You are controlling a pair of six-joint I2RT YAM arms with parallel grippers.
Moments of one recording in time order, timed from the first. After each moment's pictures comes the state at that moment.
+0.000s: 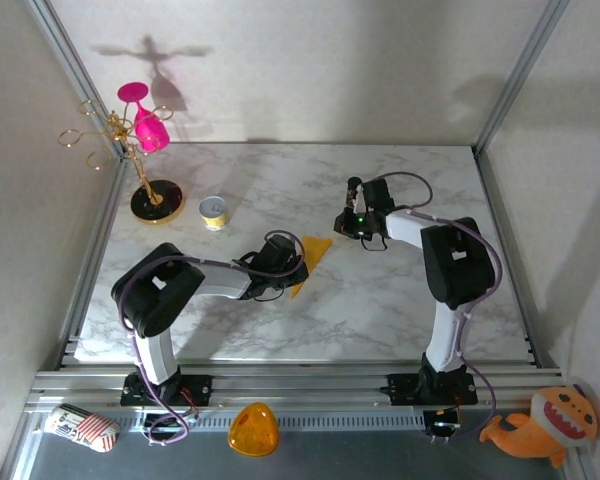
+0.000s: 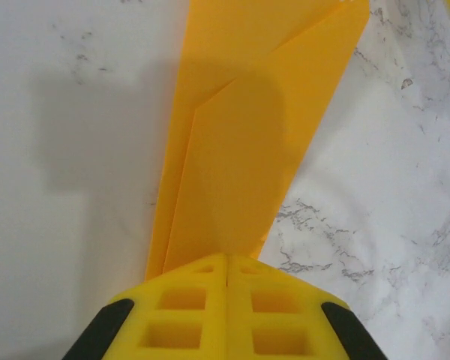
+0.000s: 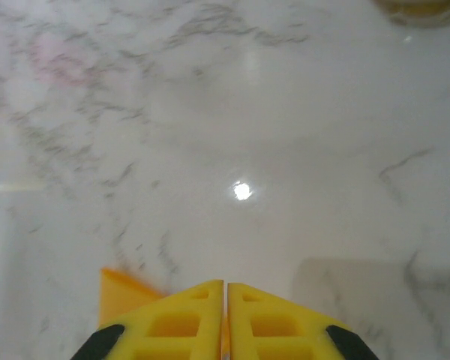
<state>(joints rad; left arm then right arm) -0.72 1.83 0.82 0.22 0.10 -0.94 0.34 1.92 1.16 -0.16 -0.42 0.52</state>
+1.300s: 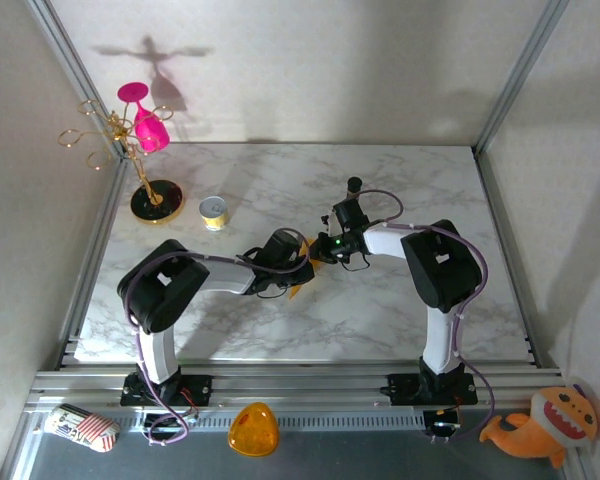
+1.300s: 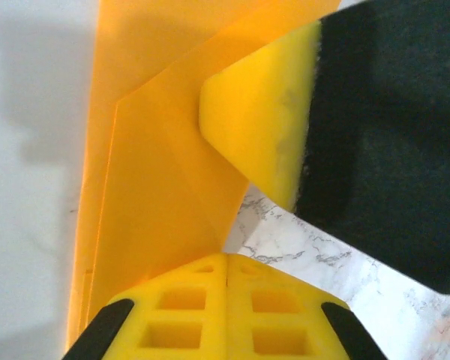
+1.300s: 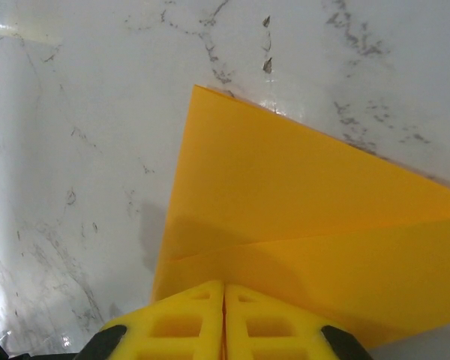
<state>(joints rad) -0.72 1.87 0.86 0.20 0.21 -0.90 0.51 1.97 1.11 -0.18 -0.52 0.54</state>
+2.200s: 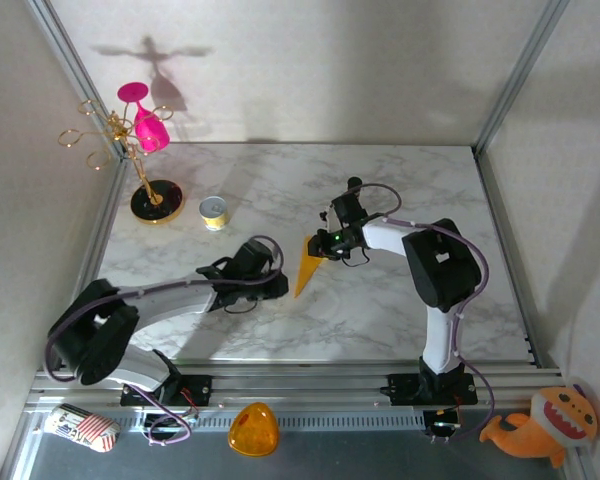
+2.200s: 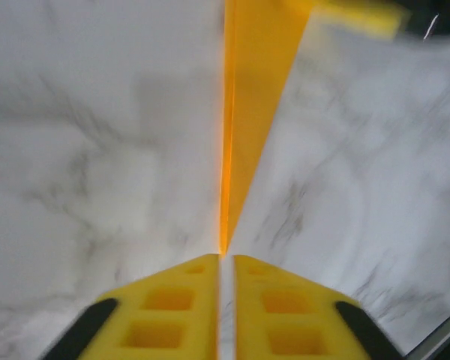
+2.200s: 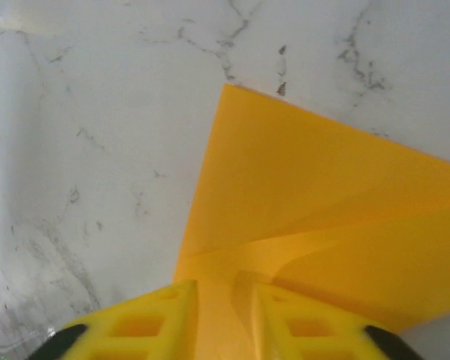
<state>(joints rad) -0.68 1.42 0.69 -0.12 0.15 -0.79 0.50 1.95 1.17 -0.29 -0.50 0.47</state>
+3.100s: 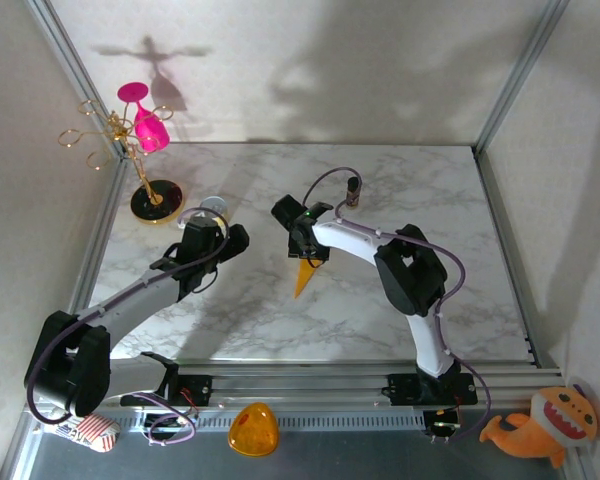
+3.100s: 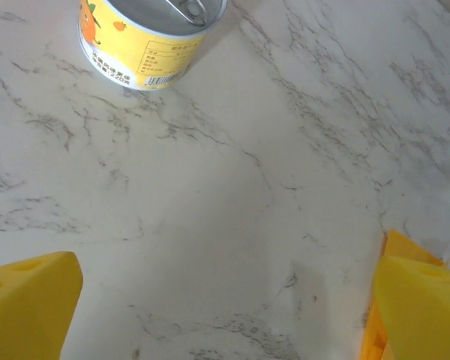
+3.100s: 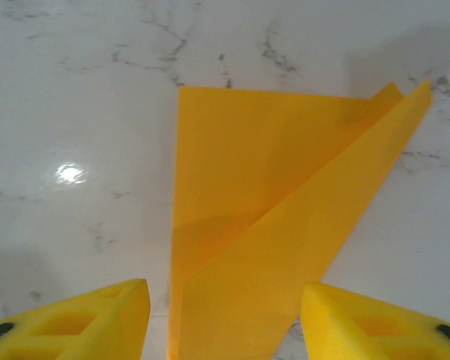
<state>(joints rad) -0.35 1.26 0.65 -0.11 -0.13 -0.78 0.80 2.09 1.60 -0.85 0.24 0.82</state>
